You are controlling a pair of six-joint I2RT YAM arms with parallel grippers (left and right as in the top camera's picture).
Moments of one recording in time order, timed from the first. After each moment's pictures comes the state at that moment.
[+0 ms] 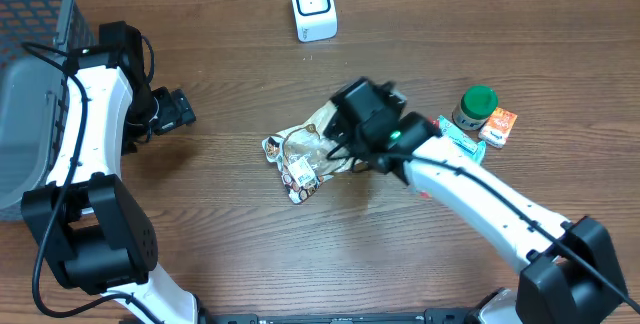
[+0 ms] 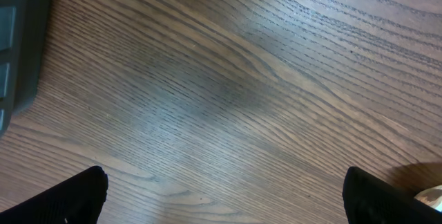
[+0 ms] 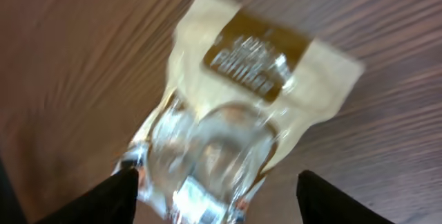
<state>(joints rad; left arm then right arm) 0.18 1.88 1.57 -1.22 -0.05 -0.34 0.65 1.65 1.24 -0.68 0.11 1.19</state>
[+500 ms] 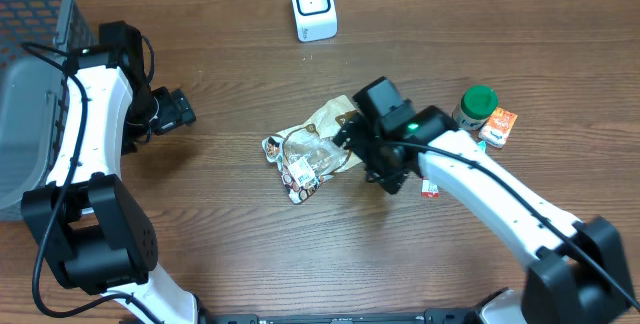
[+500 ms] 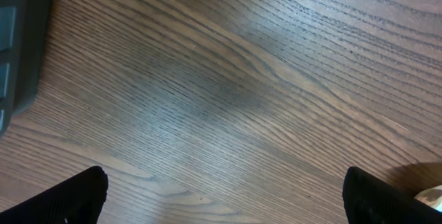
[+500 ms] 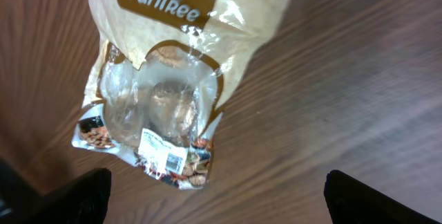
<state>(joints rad) 0.18 1.88 1.57 -1.22 -0.05 -0.34 0.56 1.63 1.21 -0.84 -0.14 1.25</state>
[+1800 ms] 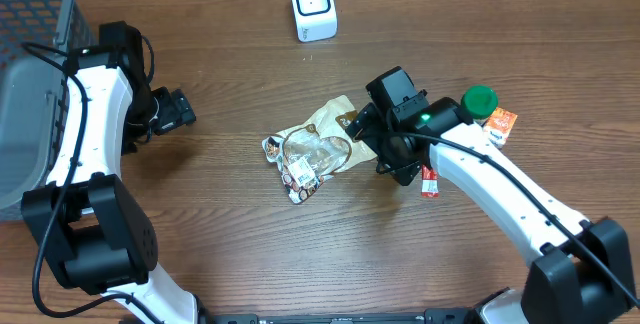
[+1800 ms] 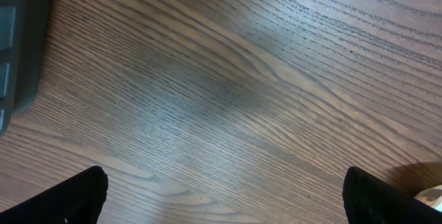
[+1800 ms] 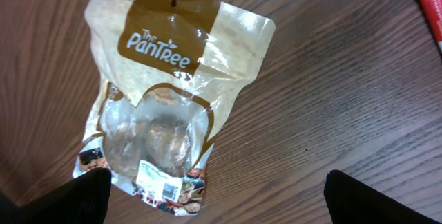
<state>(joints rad) 0.18 1.88 1.57 -1.22 -0.05 -0.34 0.51 1.64 1.24 -0.87 -0.08 1.22</state>
